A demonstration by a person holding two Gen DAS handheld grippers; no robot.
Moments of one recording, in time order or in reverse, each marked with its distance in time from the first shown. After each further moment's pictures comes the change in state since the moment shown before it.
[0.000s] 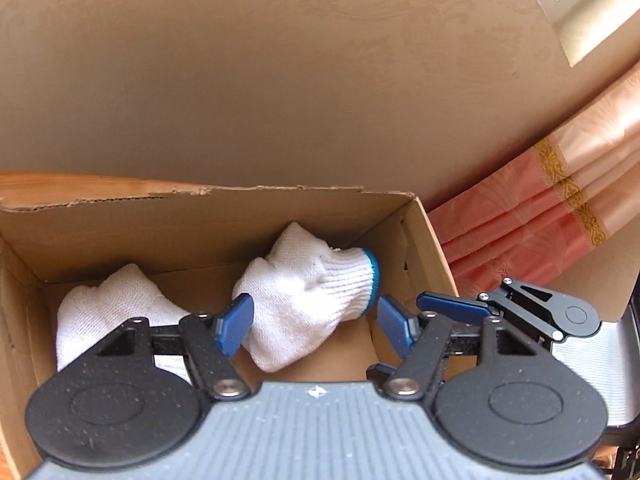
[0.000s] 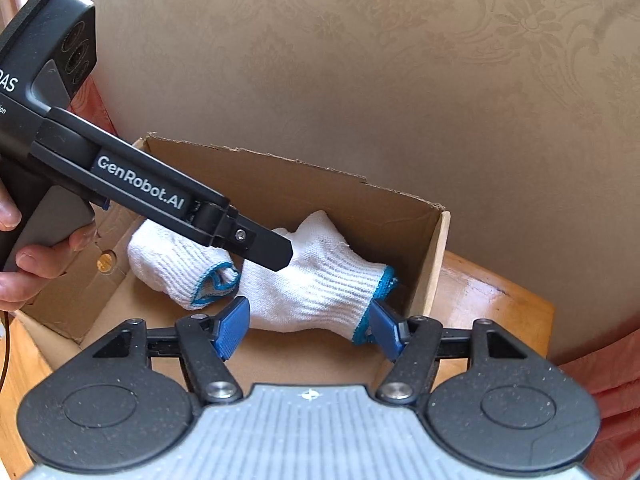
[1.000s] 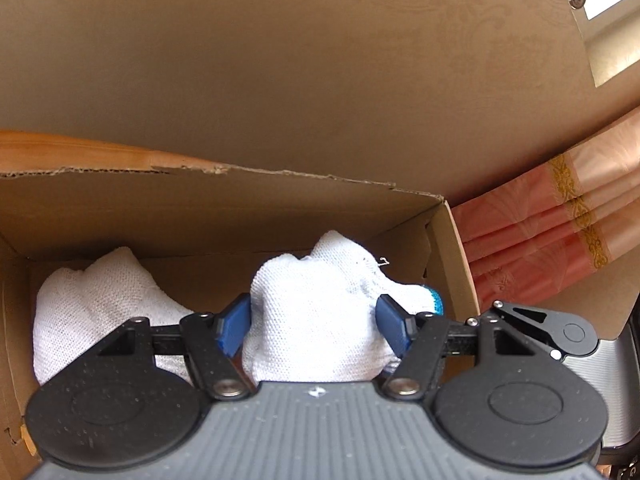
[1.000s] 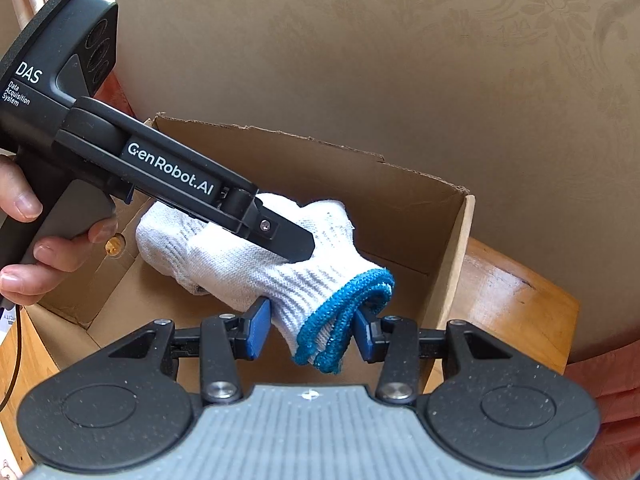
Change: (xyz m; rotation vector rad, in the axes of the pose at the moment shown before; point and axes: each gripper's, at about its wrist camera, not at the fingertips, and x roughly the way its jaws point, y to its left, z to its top) left arm 0.031 0.019 0.001 -0.109 0.035 -0.024; right arm 0.015 -0.004 0.002 -0.028 0.057 0.065
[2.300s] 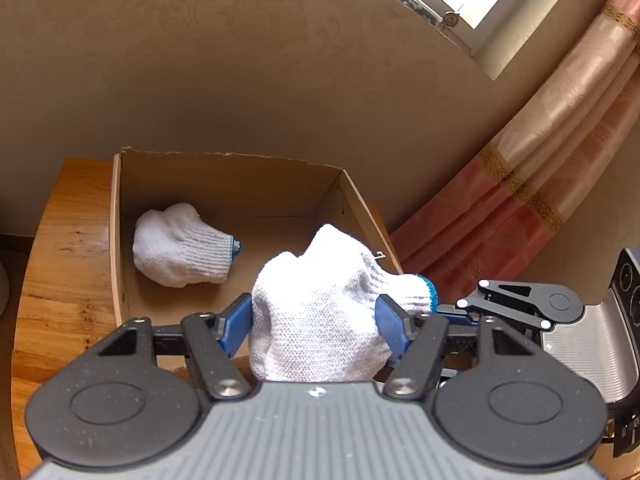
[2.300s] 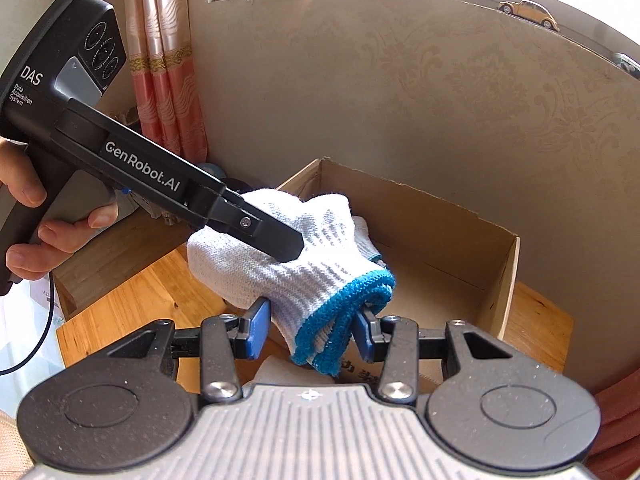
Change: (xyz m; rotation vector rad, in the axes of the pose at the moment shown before) left arm -0.168 -0.038 -0.125 0.164 -0.215 0.008; right arm -0.130 0.127 -0.062 -0.155 -0.199 0.032
